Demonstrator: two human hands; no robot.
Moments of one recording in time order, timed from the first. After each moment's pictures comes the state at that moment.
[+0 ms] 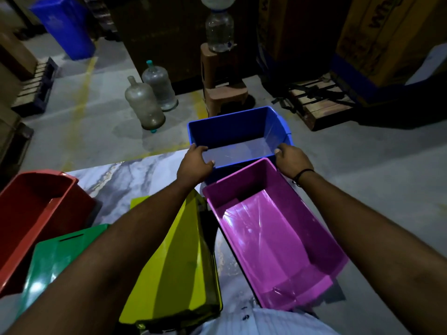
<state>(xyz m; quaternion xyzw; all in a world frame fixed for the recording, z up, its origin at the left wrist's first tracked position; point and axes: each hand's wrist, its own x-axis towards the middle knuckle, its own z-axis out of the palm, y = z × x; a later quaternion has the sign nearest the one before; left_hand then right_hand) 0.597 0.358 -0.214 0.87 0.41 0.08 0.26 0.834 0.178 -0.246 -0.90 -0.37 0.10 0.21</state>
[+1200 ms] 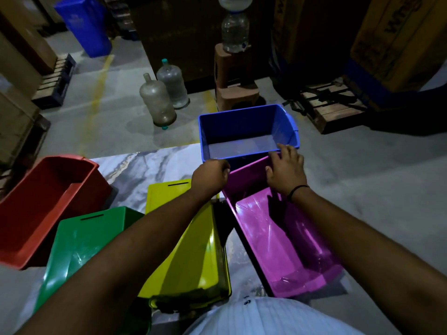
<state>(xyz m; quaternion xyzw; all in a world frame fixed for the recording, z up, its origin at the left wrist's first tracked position) 0.556 0.306 -0.219 0.92 0.35 0.09 0.16 0.741 0.166 -0.240 -0.89 -0.46 0.00 0.09</state>
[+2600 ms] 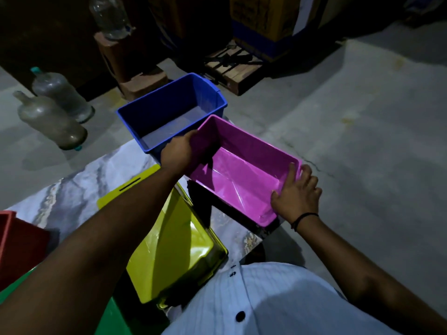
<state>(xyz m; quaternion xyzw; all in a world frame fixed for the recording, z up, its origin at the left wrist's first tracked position) 0.573 0.272 -0.195 0.96 0.22 -0.01 0.18 0.577 -0.029 -0.245 -0.99 -0.05 0.09 0.08</state>
